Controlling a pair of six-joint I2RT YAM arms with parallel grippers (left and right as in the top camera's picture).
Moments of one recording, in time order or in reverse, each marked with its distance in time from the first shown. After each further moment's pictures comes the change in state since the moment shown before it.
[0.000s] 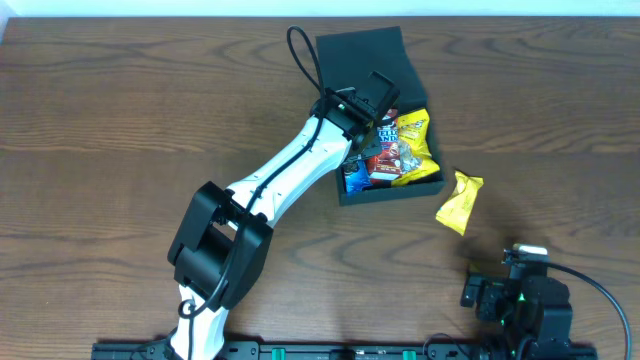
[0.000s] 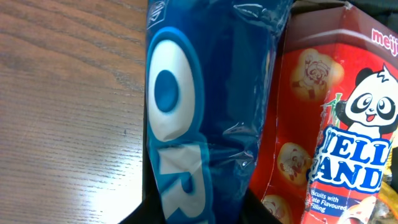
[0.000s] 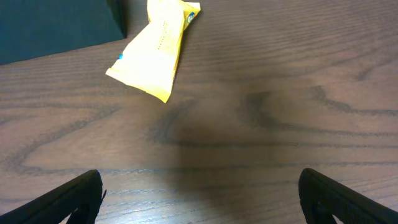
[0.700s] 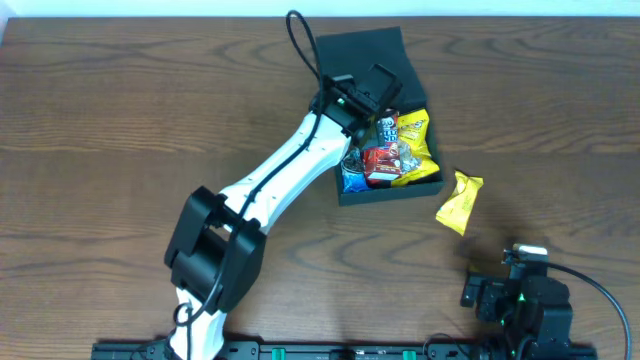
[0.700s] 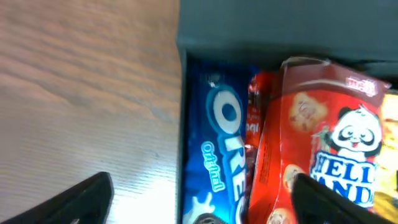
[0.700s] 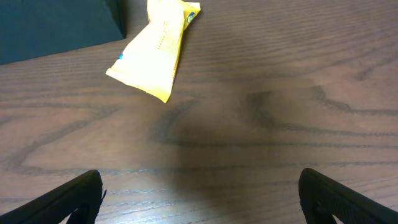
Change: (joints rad) left arm -0.002 -0.038 0.056 -0.057 -0.159 0.071; right arm 0.000 0.000 0.000 0.000 0.000 0.000
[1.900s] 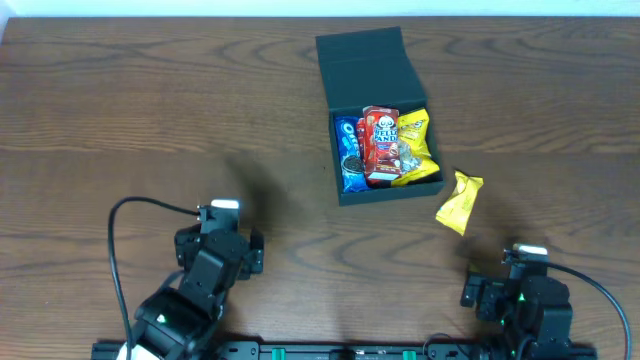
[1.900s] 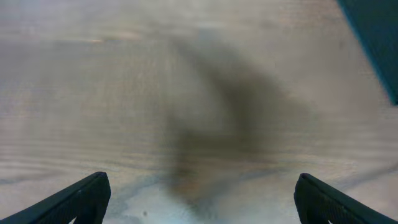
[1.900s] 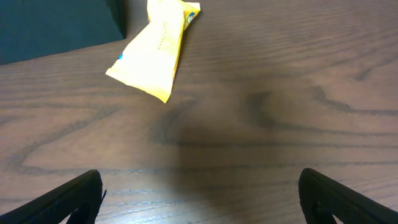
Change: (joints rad) left arm 0.116 -1.407 -1.301 0.247 -0.132 0.460; right arm 0.000 0.000 0.000 0.000 0.000 0.000
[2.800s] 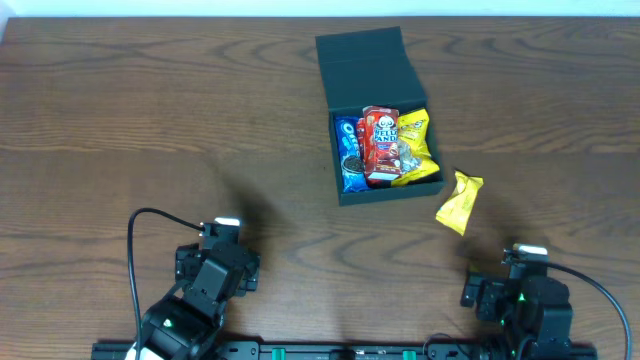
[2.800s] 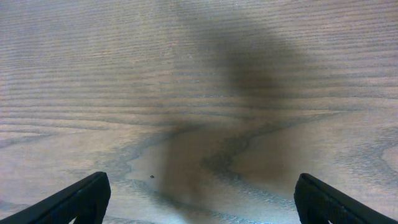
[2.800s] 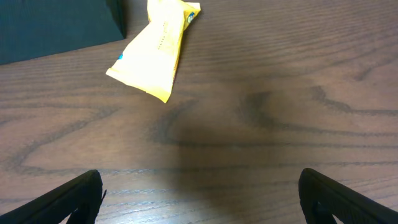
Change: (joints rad) left arm 0.002 -0.043 -0.123 -0.034 0.000 0.017; right arm 0.000 0.000 0.000 0.000 0.000 0.000
